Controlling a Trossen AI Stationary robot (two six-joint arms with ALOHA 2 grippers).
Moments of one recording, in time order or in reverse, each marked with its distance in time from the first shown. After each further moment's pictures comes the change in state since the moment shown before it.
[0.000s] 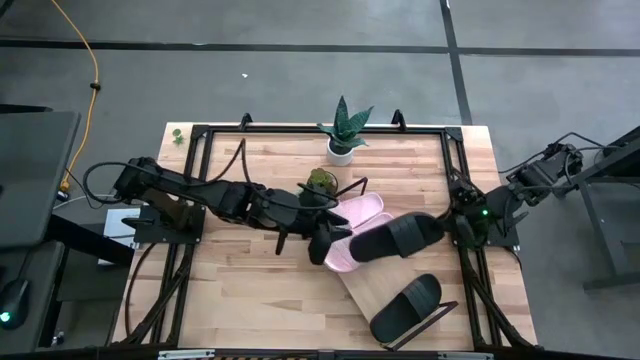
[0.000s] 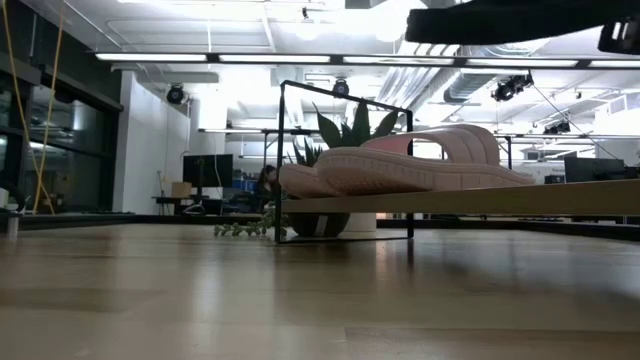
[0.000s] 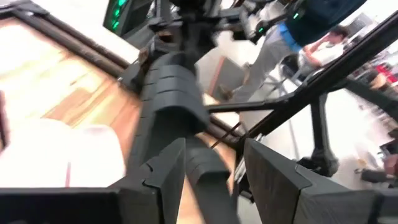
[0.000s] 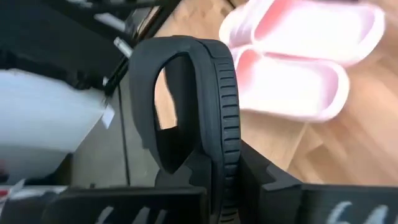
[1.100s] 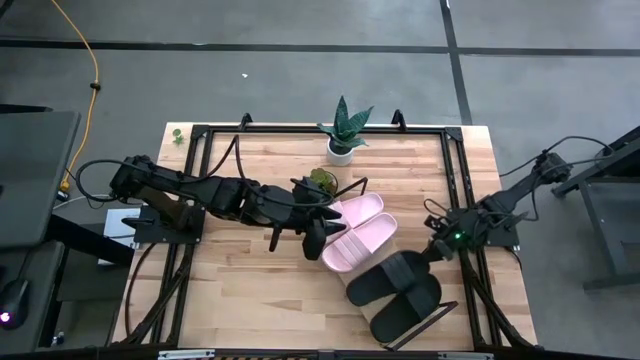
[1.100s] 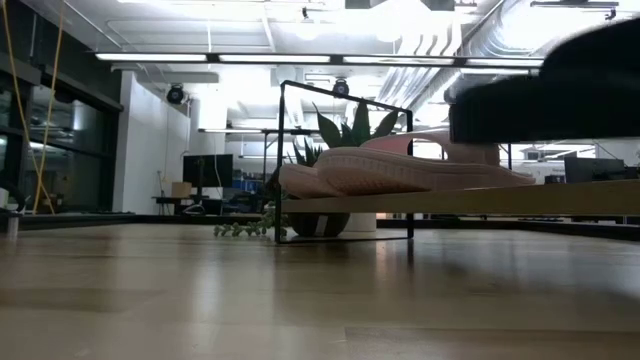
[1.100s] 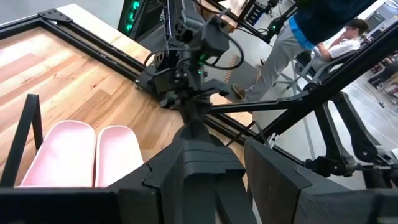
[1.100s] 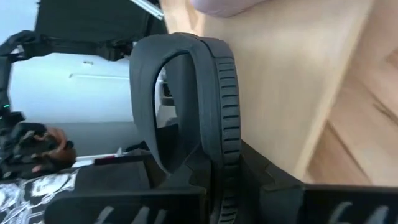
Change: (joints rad) left arm 0.000 -0.035 0.000 -0.079 -0.039 0.021; right arm -0.002 -0.219 -0.687 0.661 -0.288 0.267
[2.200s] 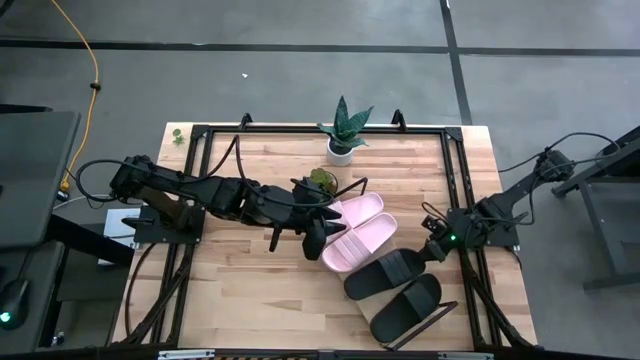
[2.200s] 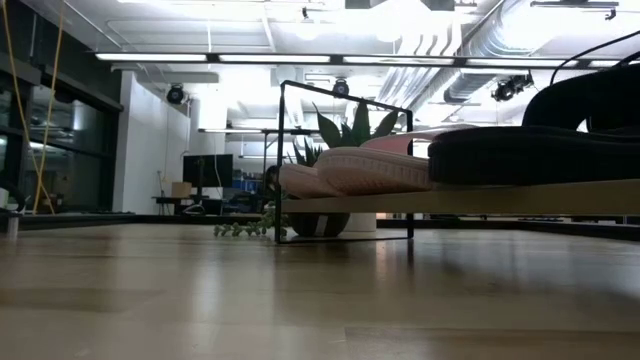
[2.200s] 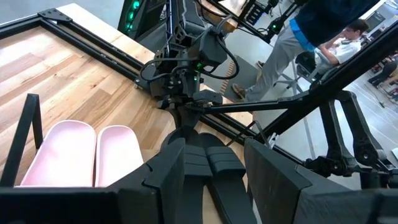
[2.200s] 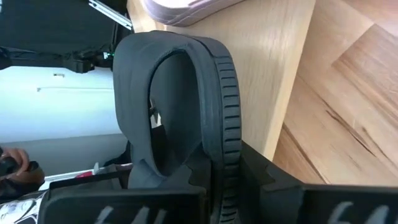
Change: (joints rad) left arm 0.000 0.001 0.000 0.000 0.001 0.000; right arm 0.000 0.091 -0.026 0.008 0.059 0.021
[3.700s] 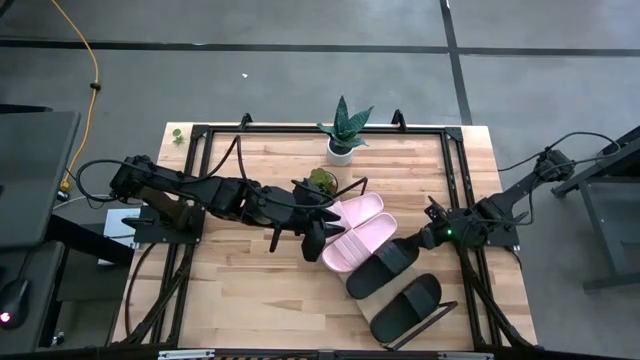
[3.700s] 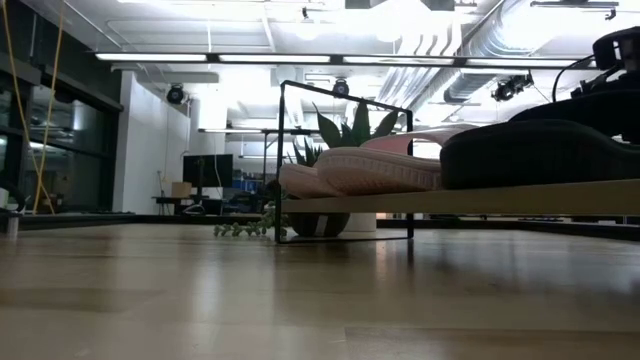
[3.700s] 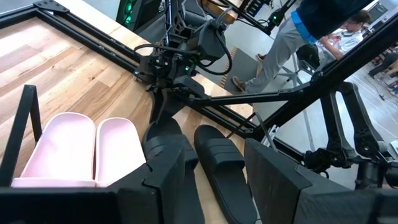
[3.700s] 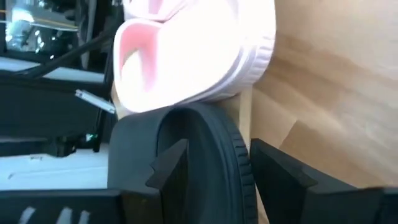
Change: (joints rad) left arm 0.000 0.001 0.000 -0.024 0.022 -0.004; right arm 0.000 0.008 0.004 -0.060 0.337 0.081
